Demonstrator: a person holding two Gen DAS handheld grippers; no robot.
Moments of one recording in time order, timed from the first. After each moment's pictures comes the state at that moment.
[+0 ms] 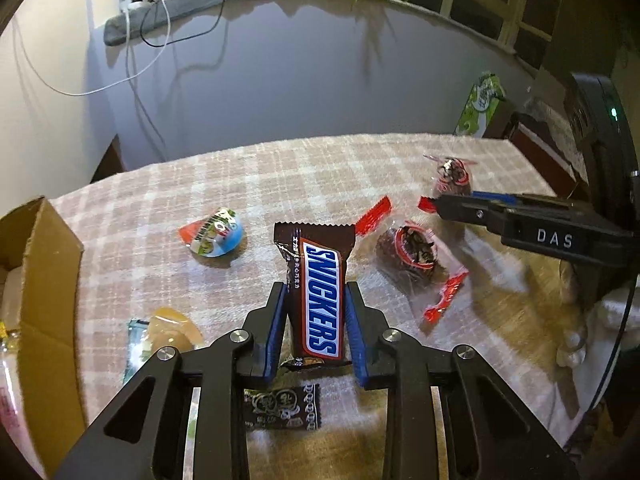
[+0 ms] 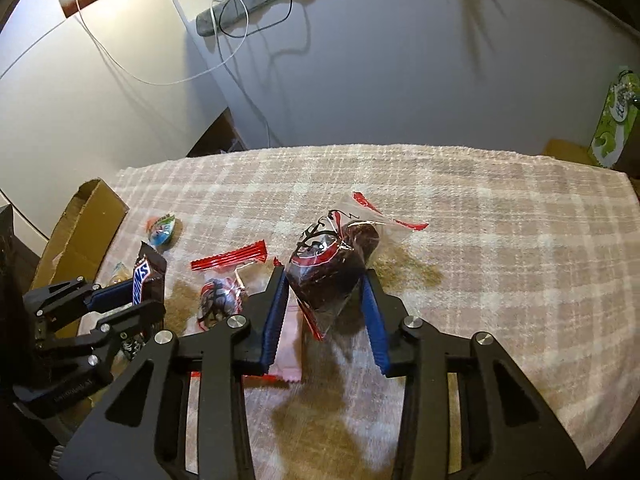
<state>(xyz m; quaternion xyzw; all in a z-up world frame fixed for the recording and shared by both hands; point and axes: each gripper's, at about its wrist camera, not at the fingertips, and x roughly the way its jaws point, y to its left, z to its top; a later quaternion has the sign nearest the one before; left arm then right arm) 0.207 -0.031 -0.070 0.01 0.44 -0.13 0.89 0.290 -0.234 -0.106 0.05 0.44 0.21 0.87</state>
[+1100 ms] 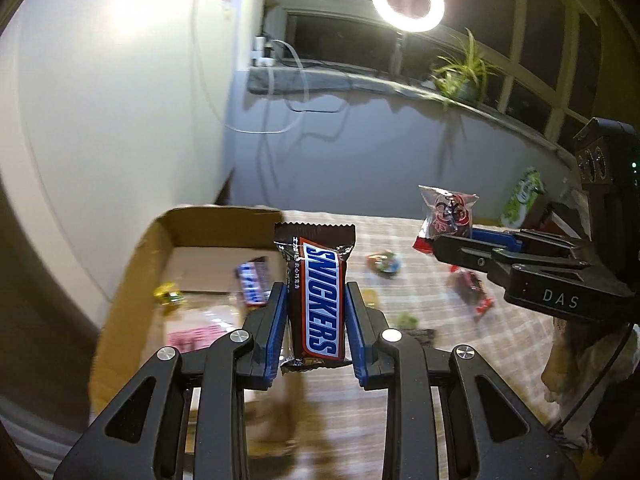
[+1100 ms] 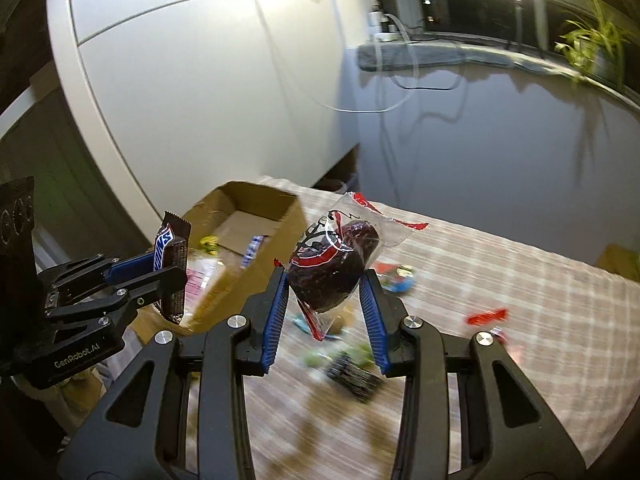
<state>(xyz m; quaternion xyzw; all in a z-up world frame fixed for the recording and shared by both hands) 0.107 0.118 0.011 -0.05 0.33 -0.02 0.94 0.197 -0.067 -0.001 -0.03 0.35 0.36 0.87</state>
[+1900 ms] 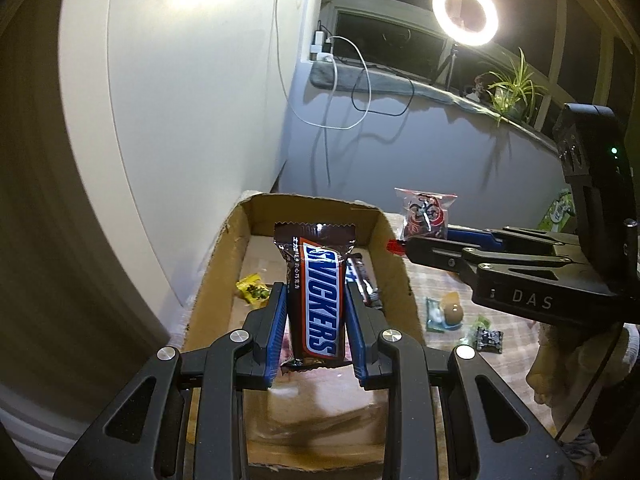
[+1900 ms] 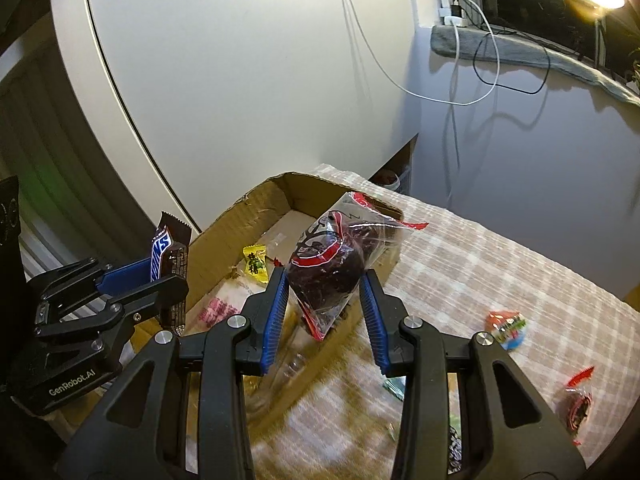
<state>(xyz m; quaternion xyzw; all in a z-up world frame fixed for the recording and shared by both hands) 0.101 0.195 -0.007 -0.08 0.34 0.03 0.94 0.217 0.059 -0.020 -0.07 0.37 0.40 0.83</state>
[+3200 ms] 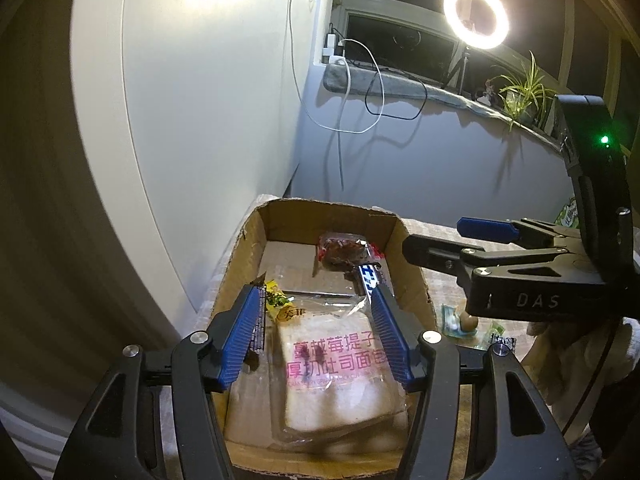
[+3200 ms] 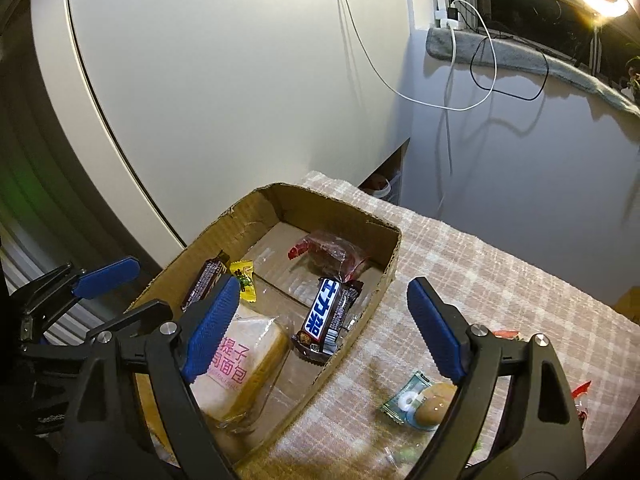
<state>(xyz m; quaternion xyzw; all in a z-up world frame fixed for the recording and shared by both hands) 0.104 0.202 -0.004 -0.07 0.33 0.05 0.94 0.228 0.075 -0.018 -0.08 0.36 0.38 0.85</state>
